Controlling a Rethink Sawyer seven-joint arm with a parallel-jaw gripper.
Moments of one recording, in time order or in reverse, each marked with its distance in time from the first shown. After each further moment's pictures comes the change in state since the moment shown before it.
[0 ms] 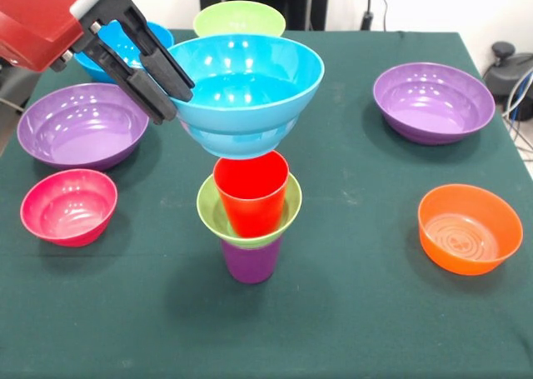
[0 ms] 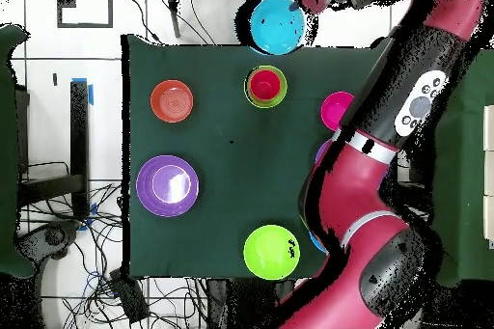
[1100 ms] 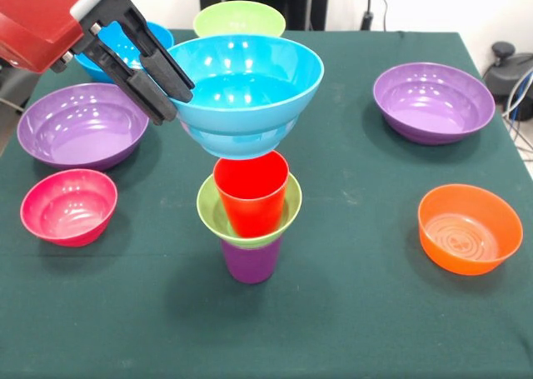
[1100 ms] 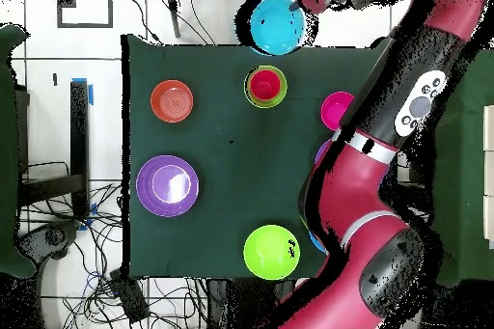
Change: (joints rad) arm 0.000 0.000 0.000 0.000 0.000 0.000 0.000
